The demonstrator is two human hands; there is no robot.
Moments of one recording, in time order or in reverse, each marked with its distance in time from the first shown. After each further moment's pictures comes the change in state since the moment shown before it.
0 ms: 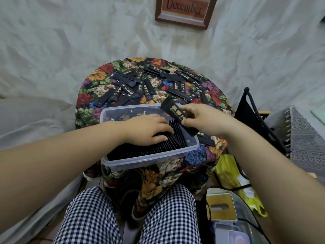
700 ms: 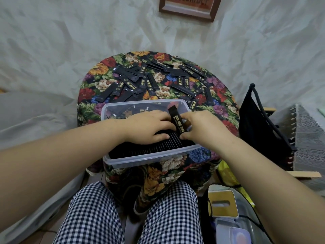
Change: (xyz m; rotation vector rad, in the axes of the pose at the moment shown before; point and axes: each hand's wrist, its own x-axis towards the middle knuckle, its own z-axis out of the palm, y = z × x) left_hand -0.005 0.000 0.002 0.005 0.048 0.010; right_hand 0.004 0.004 0.034 -0.492 0.115 0.016
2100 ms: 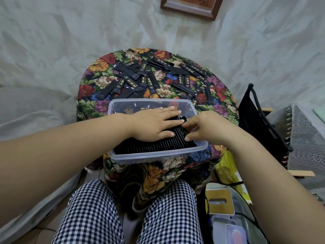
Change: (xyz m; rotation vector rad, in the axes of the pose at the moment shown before) left_hand 0.008 -0.001 -0.001 0.042 -0.125 -0.023; right_hand -0.004 0.004 -0.016 0.076 -0.220 0.035
